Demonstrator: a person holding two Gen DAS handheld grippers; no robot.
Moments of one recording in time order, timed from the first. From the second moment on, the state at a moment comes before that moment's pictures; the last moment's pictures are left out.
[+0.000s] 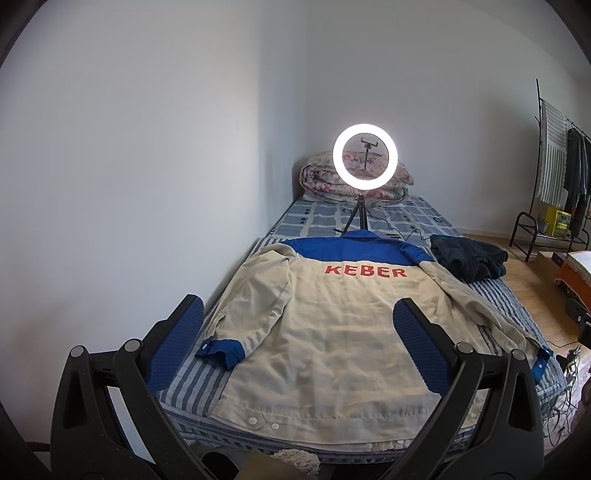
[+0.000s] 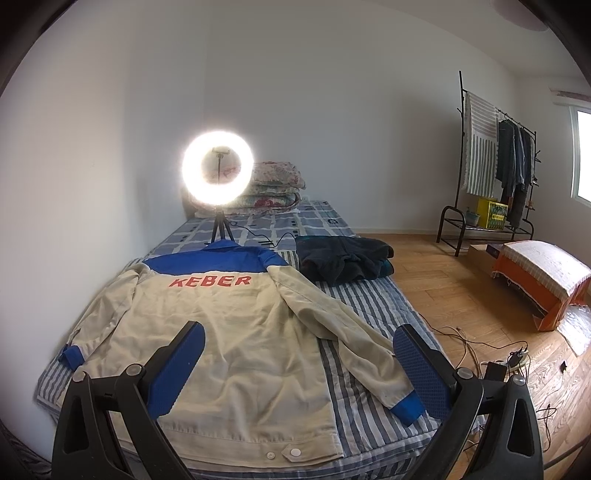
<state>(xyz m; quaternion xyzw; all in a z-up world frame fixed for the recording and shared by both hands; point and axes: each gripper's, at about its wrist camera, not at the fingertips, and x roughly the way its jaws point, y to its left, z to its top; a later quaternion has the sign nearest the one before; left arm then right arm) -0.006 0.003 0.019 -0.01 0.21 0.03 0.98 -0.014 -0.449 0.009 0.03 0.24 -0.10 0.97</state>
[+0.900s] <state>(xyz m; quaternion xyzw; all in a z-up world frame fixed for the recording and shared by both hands) -0.005 0.006 0.018 -0.01 0.21 0.03 0.98 -0.012 -0.443 0.010 0.02 0.24 -0.10 0.97</state>
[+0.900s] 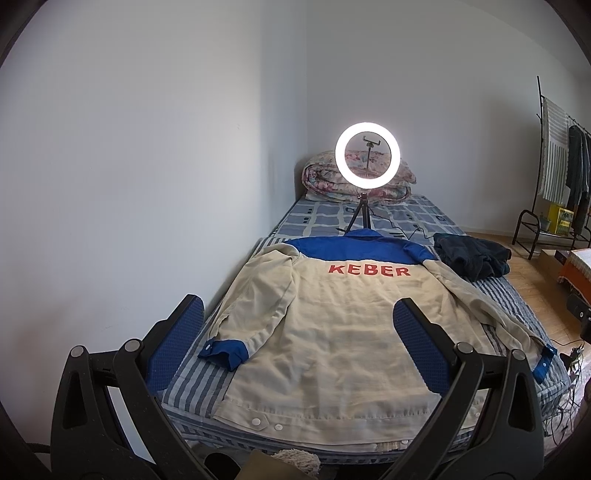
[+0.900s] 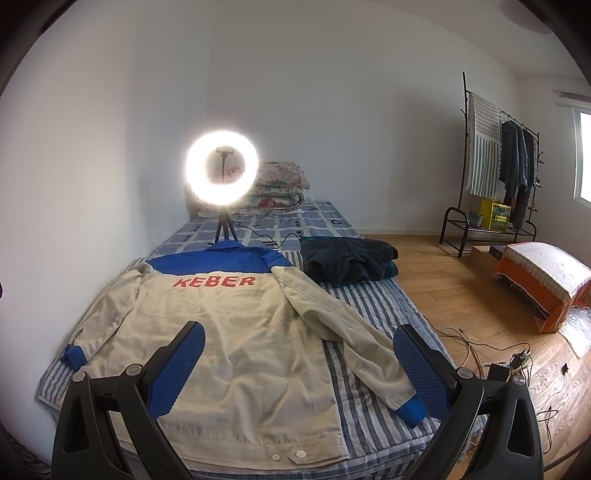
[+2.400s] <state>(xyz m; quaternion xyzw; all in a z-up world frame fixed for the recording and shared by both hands) -0.004 0.117 -0.089 -0.03 0.30 0.08 0.95 0.162 -0.267 -0.039 -0.01 0.33 0.22 0.92</state>
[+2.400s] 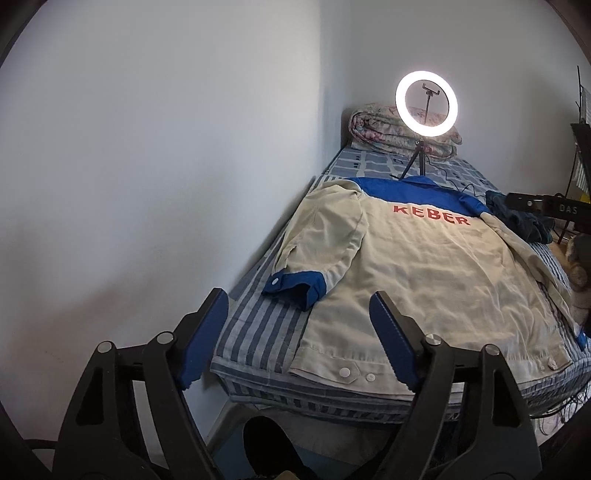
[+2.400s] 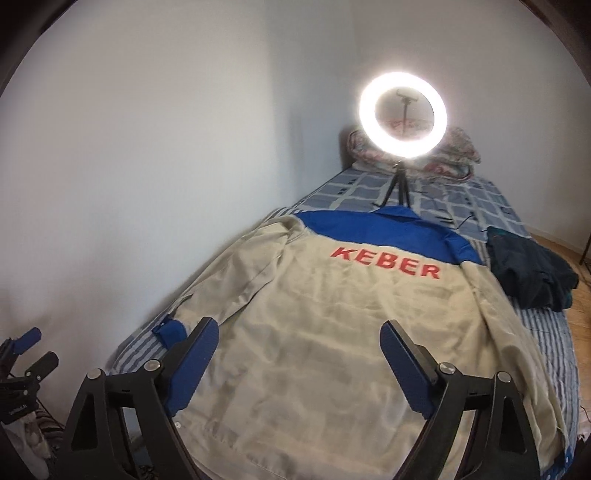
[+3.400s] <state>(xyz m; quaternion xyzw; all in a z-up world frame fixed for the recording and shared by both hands) 0.055 0.149 -0.141 -0.08 0.38 0.04 0.92 0.306 -0.046 -0.226 0.13 0.68 0.27 0.67</state>
